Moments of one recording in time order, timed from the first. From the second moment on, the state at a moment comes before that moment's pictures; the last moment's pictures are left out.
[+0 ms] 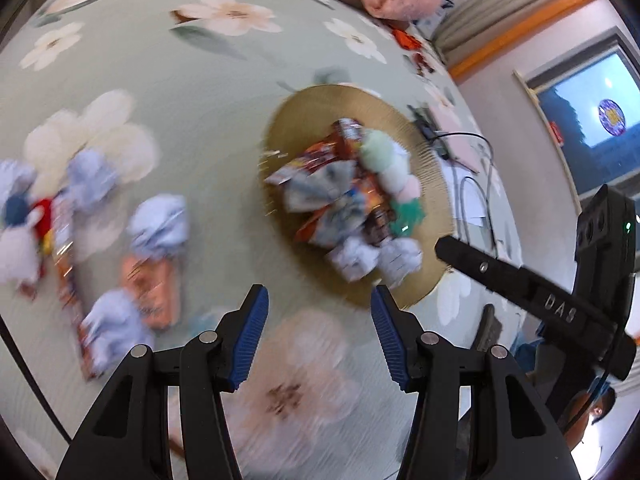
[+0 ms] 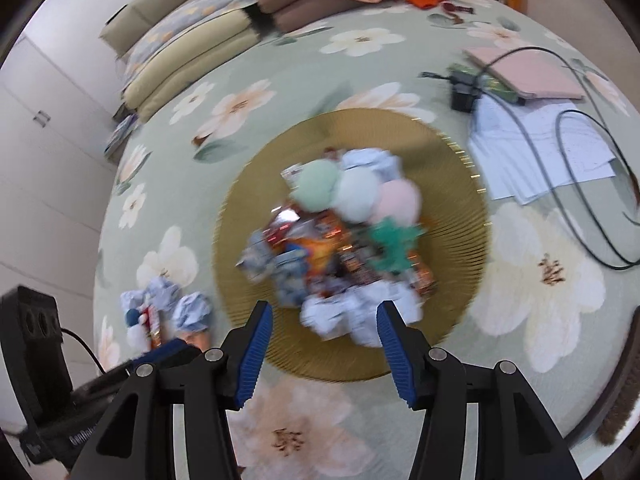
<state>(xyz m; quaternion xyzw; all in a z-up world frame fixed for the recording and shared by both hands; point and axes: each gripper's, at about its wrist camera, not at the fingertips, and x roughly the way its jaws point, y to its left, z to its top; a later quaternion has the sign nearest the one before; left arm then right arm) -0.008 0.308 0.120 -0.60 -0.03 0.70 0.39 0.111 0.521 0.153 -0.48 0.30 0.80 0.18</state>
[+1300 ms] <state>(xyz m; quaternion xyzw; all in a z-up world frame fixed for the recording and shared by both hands) -0.142 0.123 0.048 -0.62 -0.04 0.76 0.21 0.003 0.324 0.035 -0.61 0.32 0.72 0.03</state>
